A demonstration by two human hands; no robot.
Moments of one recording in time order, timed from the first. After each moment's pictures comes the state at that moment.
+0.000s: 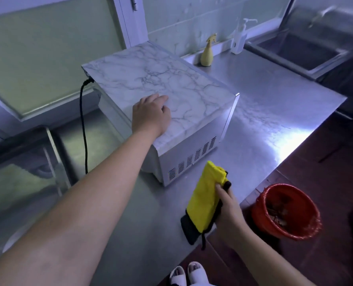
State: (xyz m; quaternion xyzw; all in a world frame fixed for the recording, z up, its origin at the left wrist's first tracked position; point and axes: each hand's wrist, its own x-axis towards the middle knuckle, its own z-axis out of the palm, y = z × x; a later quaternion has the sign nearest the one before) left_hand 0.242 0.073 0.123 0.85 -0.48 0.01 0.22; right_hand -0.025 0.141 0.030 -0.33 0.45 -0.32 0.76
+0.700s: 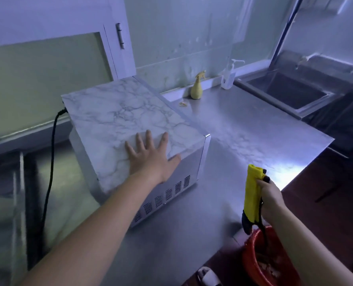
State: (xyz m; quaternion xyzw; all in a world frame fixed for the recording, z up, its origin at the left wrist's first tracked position) left_hand 0.157 0.014 0.112 0.90 -0.43 -0.03 -0.01; right_hand -0.122 -0.137 0.013 -0.38 0.60 -0.35 0.61
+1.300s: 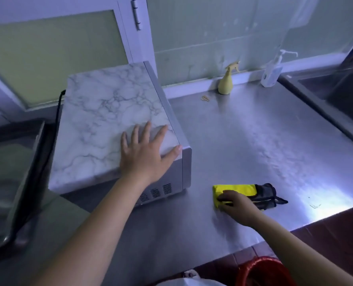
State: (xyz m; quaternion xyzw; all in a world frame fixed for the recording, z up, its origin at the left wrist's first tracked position) left_hand 0.104 -0.067 0.111 0.94 -0.33 0.05 0.06; right_hand -0.104 -0.264 -0.037 -0.87 0.30 0.11 0.38
